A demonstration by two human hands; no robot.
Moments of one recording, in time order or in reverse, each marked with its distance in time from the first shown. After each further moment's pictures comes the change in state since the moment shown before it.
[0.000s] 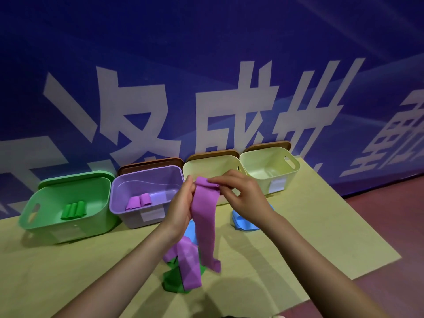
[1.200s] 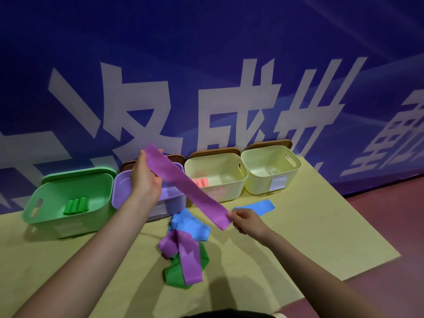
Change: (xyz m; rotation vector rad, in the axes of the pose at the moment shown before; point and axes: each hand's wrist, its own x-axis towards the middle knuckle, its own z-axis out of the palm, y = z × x) left_hand 0.057 0.041 -0.064 -0.322 0.441 0.199; right_hand -0.076 0.078 0.038 0.288 -0.309 0.857
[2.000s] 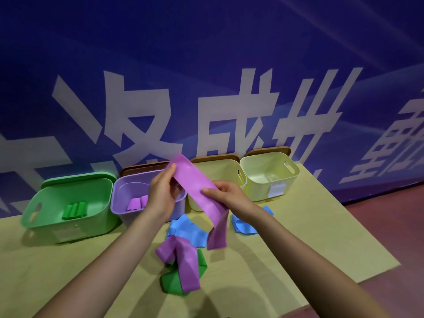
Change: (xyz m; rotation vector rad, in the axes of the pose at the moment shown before) left_hand -0.024 -0.028 0.008 0.093 -0.180 -0.063; right_hand -0.006 -0.119 0.004 0.246 -0.153 -0.271
